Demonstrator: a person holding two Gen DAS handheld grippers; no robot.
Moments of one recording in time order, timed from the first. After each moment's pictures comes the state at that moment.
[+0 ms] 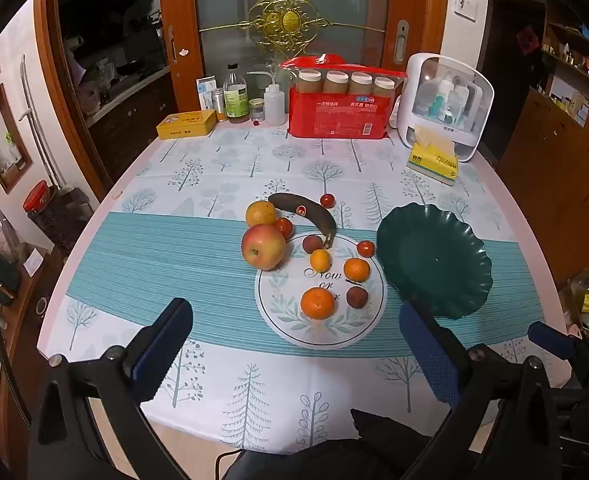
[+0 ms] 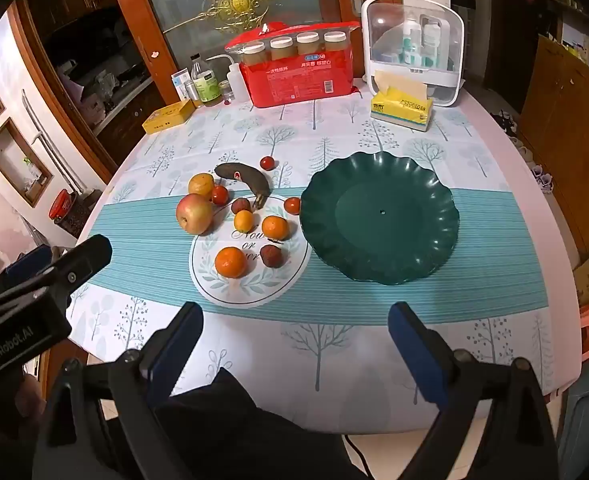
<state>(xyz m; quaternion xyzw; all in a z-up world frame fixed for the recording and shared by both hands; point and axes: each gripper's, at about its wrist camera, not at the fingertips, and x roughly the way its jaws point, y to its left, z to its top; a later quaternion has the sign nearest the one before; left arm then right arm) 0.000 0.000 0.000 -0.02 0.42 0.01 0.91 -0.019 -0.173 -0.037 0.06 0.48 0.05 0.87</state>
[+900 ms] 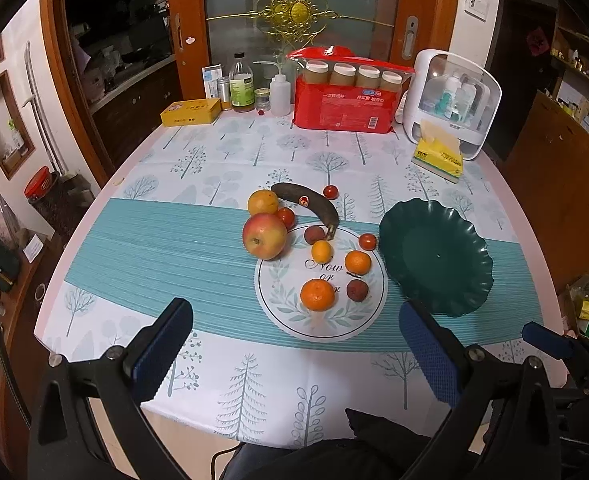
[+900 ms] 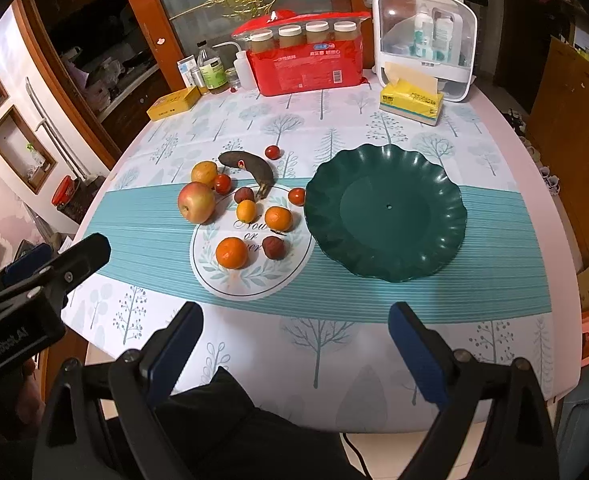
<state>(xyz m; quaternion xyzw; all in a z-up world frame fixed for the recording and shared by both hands) -0.003 0.006 -0.009 -0.03 0.44 0.02 0.90 -0.013 -0.172 -0.041 0.05 0.49 0.06 0.87</state>
